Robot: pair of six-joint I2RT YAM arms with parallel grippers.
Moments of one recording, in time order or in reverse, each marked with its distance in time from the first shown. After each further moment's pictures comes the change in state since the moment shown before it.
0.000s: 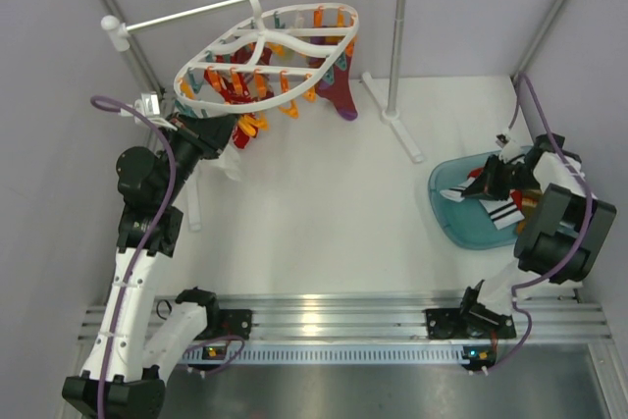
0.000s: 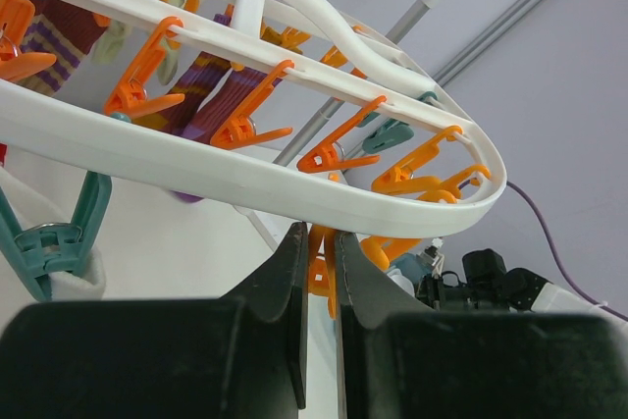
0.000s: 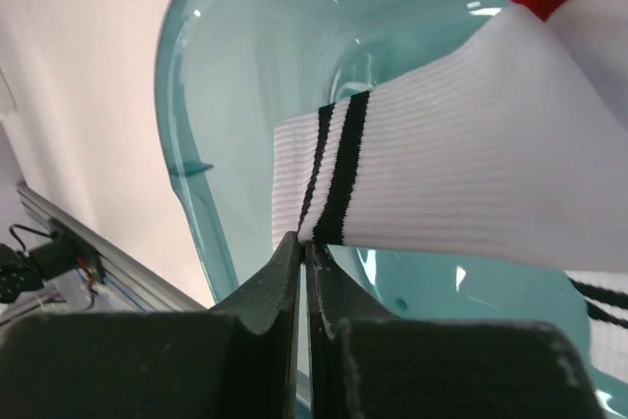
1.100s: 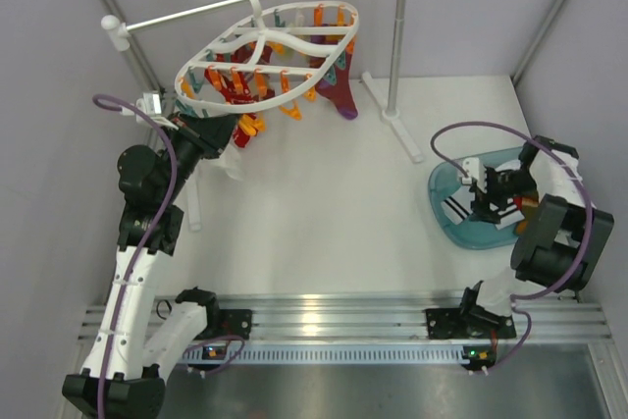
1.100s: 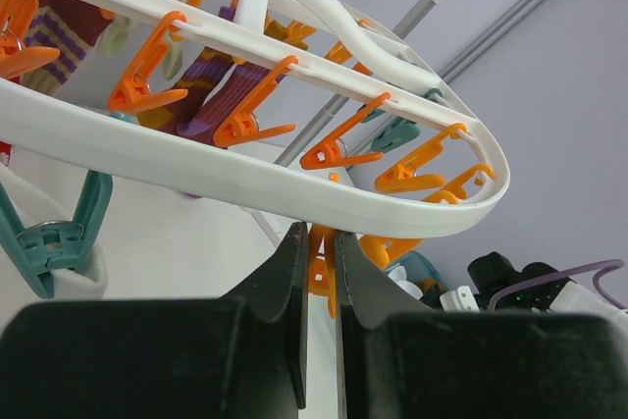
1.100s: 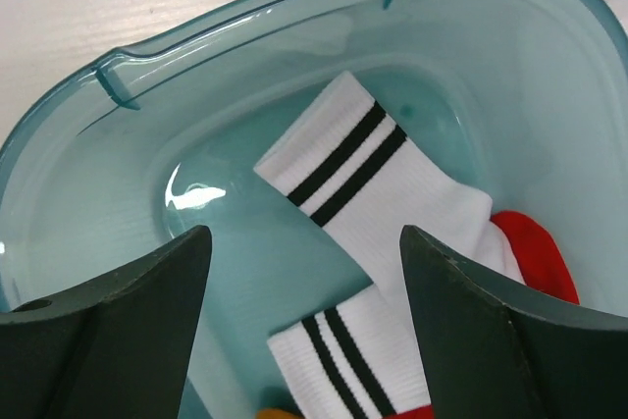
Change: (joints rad) left arm 0.000 0.009 0.000 -0.002 0.001 0.008; right arm 0.056 -0.096 0.029 -0.343 0.078 -1.592
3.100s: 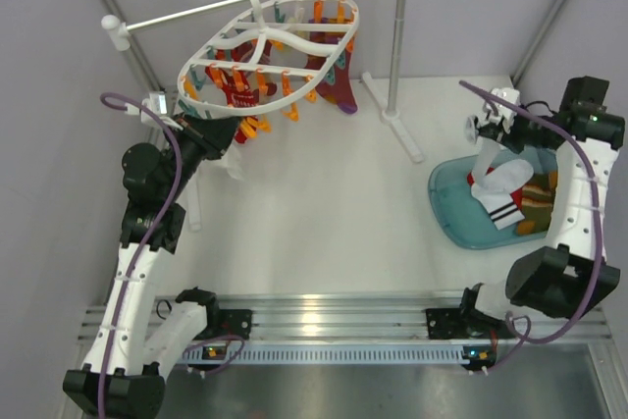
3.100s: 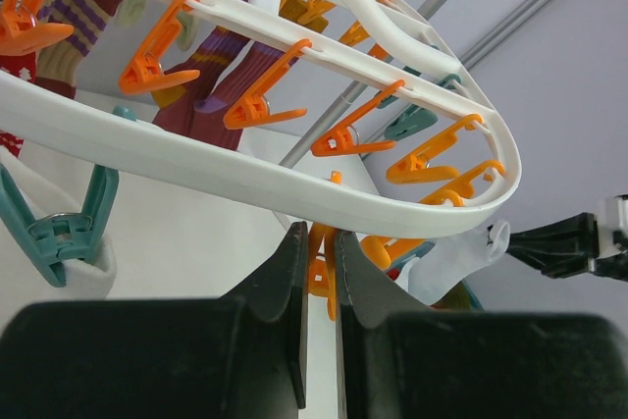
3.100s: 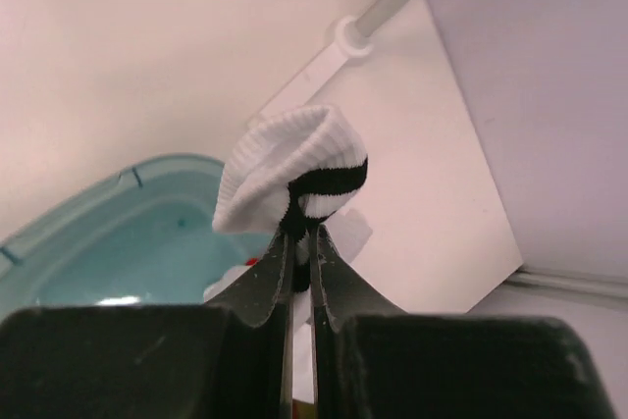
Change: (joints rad) left arm 0.000 0.016 -0.013 -0.011 0.000 0.034; right arm 0.035 -0.123 0.442 -0.021 -0.230 0.264
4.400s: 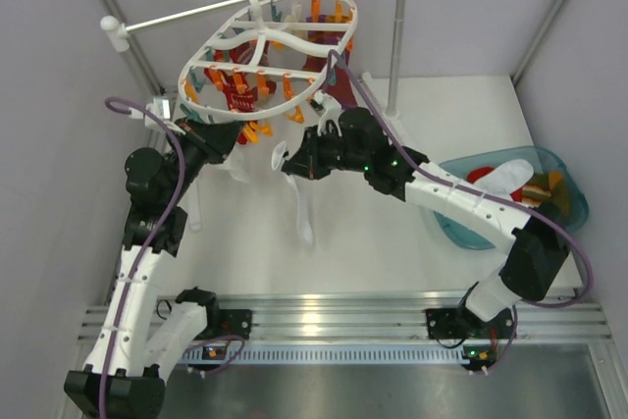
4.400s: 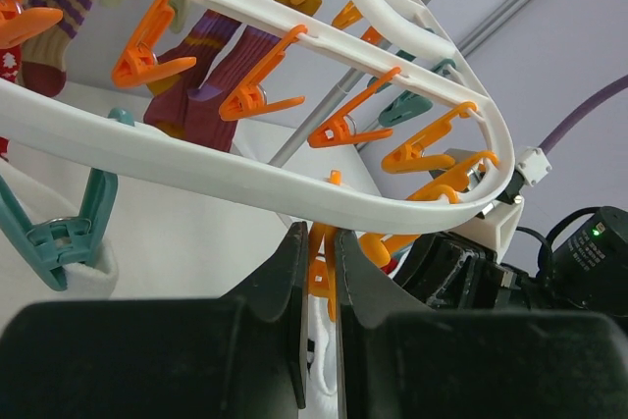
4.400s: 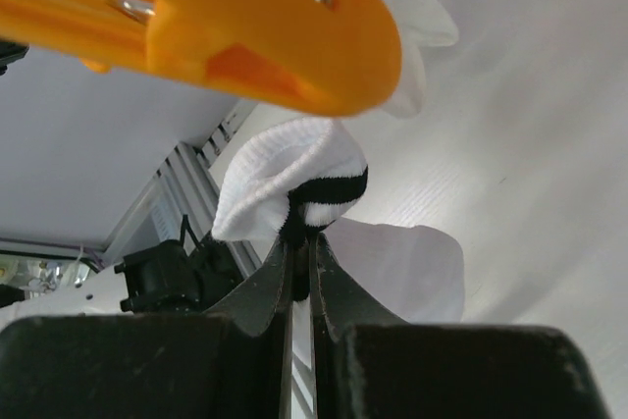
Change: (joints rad) left arm 0.000 -0.018 -0.047 0.035 0.025 -0.001; right arm 1.223 0.121 -0.216 1.093 0.614 2.095
